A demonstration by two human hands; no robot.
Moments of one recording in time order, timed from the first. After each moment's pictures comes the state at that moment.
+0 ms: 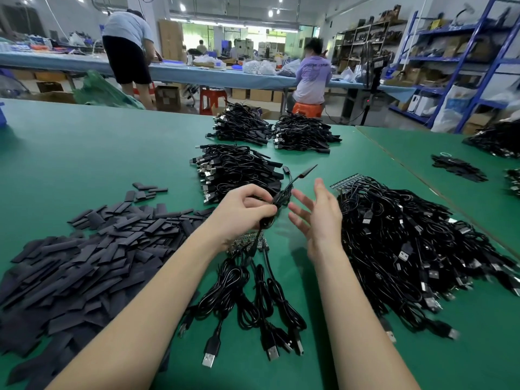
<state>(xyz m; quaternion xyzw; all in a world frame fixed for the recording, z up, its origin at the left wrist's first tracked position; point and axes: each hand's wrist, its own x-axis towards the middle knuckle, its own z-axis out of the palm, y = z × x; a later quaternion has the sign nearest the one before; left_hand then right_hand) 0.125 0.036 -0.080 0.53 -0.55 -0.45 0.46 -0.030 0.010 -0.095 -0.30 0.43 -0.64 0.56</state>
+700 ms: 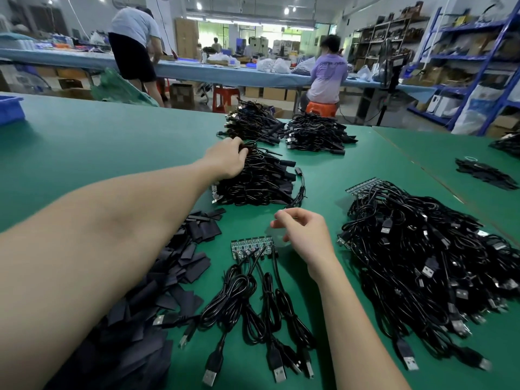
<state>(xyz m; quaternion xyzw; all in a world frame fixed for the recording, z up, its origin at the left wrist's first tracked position) 0.198 -0.120 -0.055 0.70 -0.69 -0.03 0.18 -0.012 0.010 -0.118 -0.56 0.54 -0.44 0.44</state>
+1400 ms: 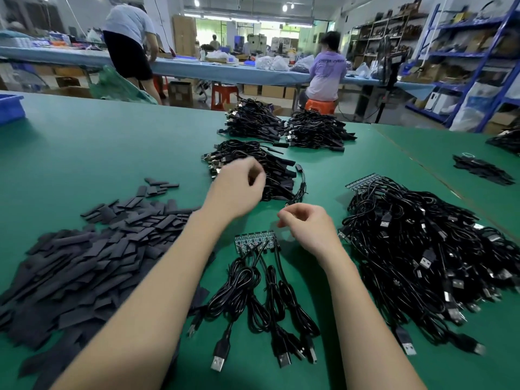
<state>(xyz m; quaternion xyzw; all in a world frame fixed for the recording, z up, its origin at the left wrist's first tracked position) 0.155 -0.007 -0.074 0.59 -0.69 -0.07 0.40 -0.022 0.005 -0.113 -0.64 0.57 -0.37 0.35</state>
